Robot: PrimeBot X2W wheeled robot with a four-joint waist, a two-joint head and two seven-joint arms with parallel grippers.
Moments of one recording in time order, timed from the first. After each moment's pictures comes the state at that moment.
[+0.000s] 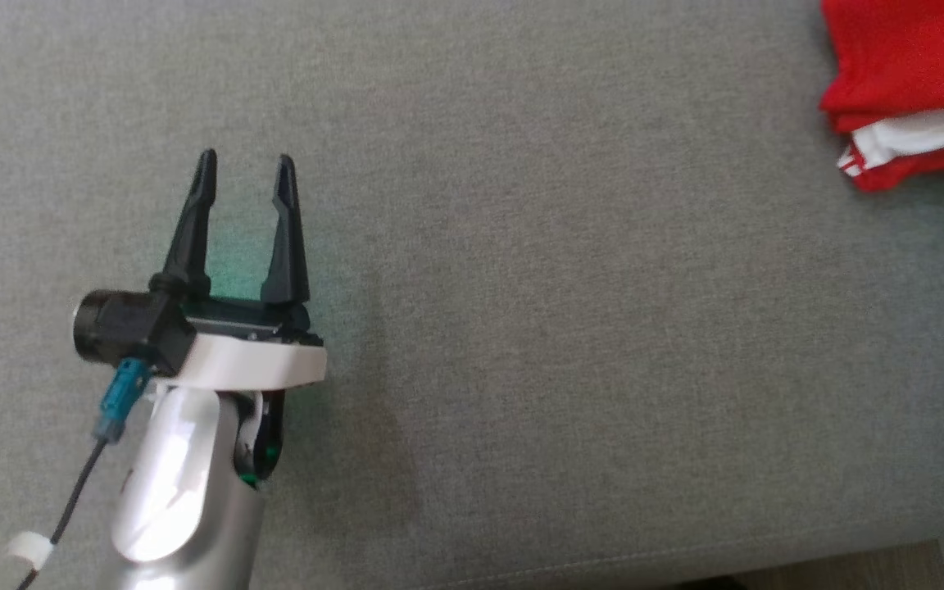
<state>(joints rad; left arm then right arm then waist) -0.38 0.05 -0.16 0.24 -0.21 -0.07 -0.26 -0.75 -0.55 -0.02 0.53 -0.11 0.12 0.13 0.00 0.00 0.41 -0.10</state>
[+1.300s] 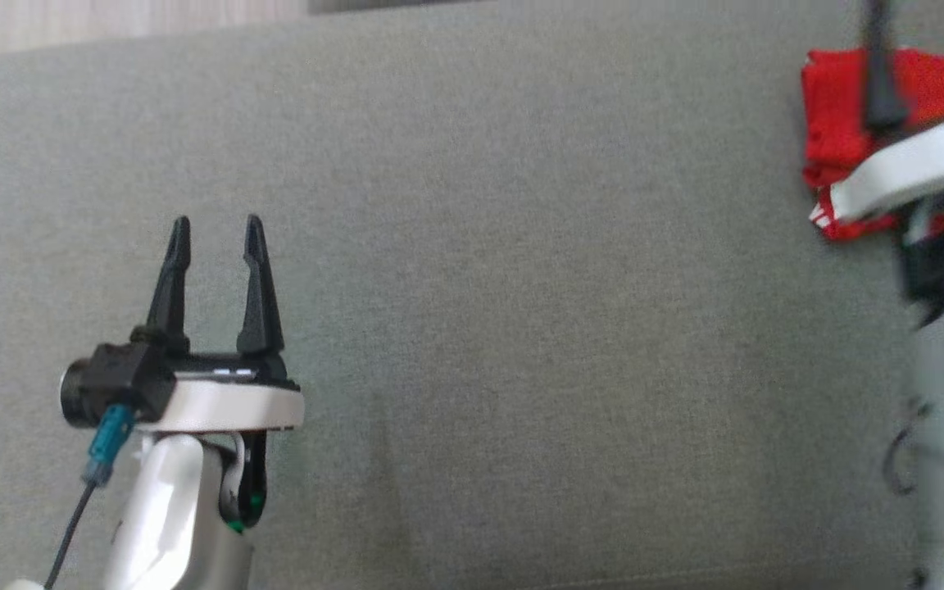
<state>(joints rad) -0.30 0.04 -0.09 0.27 -0.21 -0.06 -0.26 -0.63 -0.20 -0.06 0.23 -0.11 0.12 0.04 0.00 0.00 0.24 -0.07</state>
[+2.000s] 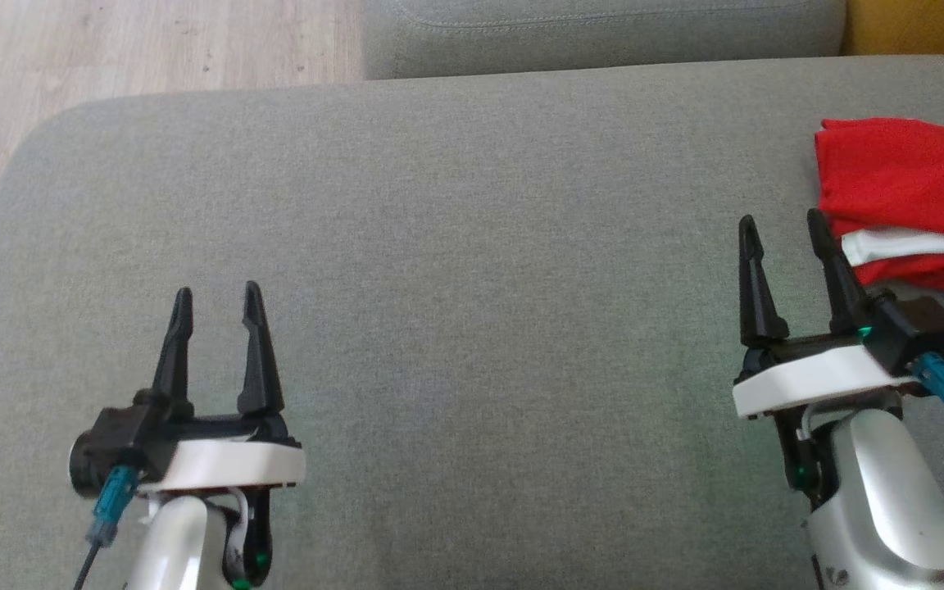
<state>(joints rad) -0.16 0.04 -0.10 0.23 -0.26 -0.02 -0.26 -0.26 -0.06 0.04 0.32 0.14 0.12 -0.23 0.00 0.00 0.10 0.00</state>
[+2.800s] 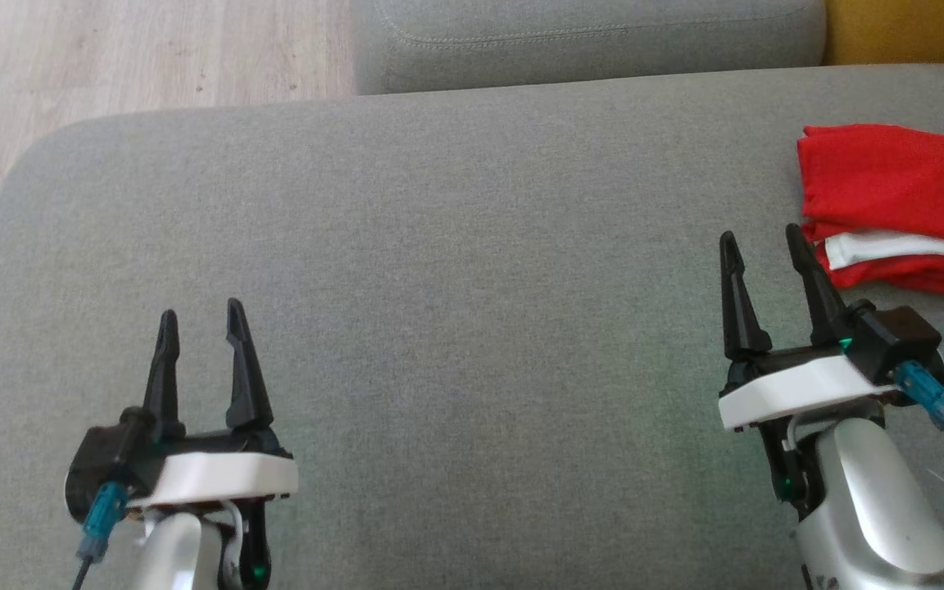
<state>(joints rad) -0.13 0.04 -0.09 0.23 -0.32 0.02 -0.26 -0.26 -0.05 0.08 0.36 0.16 0.12 -0.24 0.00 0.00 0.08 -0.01</state>
